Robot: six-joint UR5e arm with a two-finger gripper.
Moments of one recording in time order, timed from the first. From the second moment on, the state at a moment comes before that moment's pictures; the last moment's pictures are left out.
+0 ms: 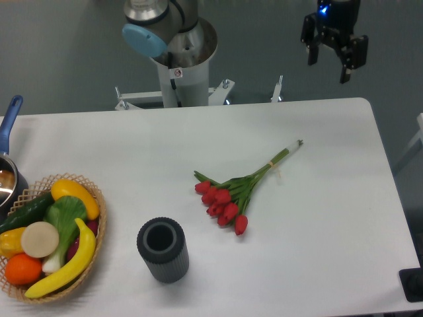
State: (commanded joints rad) arm 3.08 -1.44 -1.82 -1.23 1.32 2.04
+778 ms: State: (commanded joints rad) arm 3.07 -1.45 -1.82 -1.22 1.23 1.76
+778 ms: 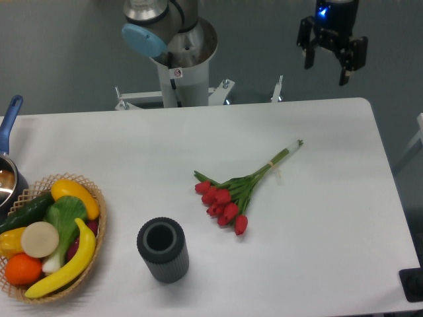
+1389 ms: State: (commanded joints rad) arm 2.93 -1.53 -1.82 -1.11 1.22 1.41
